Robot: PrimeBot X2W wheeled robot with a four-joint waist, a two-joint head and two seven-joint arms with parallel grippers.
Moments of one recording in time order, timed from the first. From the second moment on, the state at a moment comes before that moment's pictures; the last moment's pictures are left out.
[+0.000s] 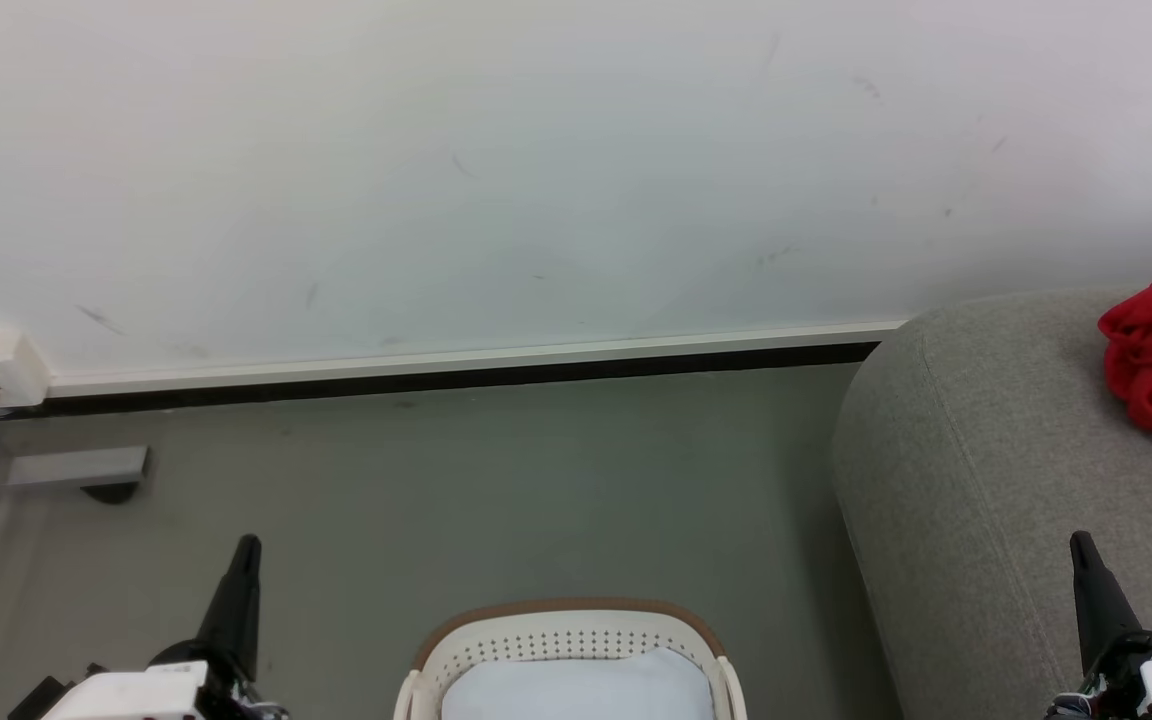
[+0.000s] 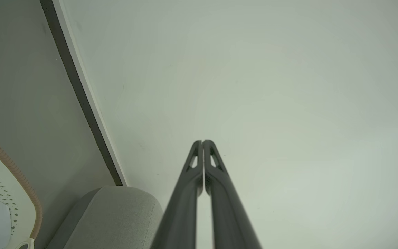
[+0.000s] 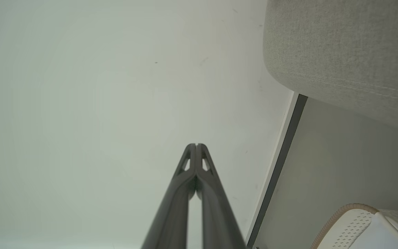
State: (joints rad) left arm -0.11 0.05 0.11 0.25 -1.61 -0.13 0.11; right arm -0.10 -0.05 -0.11 0.25 1.61 0.13 0.11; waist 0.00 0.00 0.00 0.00
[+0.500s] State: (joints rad) left arm -0.11 0.05 0.11 0.25 -1.61 -0.13 0.11; right arm -0.10 -0.05 -0.11 0.25 1.61 0.13 0.11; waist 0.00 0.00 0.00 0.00
